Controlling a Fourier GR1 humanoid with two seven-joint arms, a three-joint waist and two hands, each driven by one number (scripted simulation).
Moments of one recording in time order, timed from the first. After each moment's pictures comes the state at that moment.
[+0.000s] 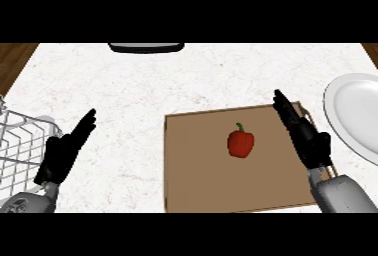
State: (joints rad) left arm -0.09 0.47 -0.24 -1.36 0.19 0.09 0.06; right arm -0.22 -0.40 0.32 -1.40 -0.21 -0.15 -0.05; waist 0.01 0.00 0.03
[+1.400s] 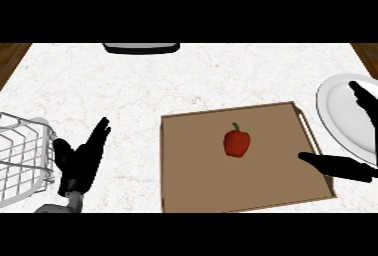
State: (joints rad) left arm -0.02 0.27 -0.20 -1.44 0.26 0.20 0.15; right arm -0.07 -0.72 0.24 -1.92 0.25 -0.43 0.54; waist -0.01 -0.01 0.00
